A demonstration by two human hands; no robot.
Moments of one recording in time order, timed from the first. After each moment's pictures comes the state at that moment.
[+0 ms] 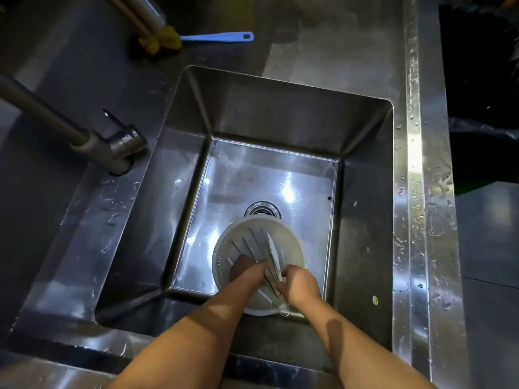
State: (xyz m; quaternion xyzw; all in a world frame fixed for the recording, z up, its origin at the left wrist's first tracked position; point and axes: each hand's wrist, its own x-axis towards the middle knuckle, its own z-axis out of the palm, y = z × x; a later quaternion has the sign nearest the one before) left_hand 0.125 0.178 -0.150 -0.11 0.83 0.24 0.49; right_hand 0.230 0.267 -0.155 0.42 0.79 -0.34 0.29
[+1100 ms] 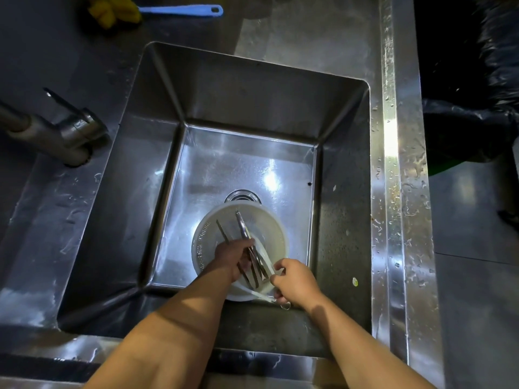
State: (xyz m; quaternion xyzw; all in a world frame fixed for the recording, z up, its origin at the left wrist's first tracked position) left_hand 0.119 0.189 -0.181 -0.32 0.62 0.49 0.52; right_hand 0.254 0.277 -0.127 0.49 0.68 -0.49 0.25
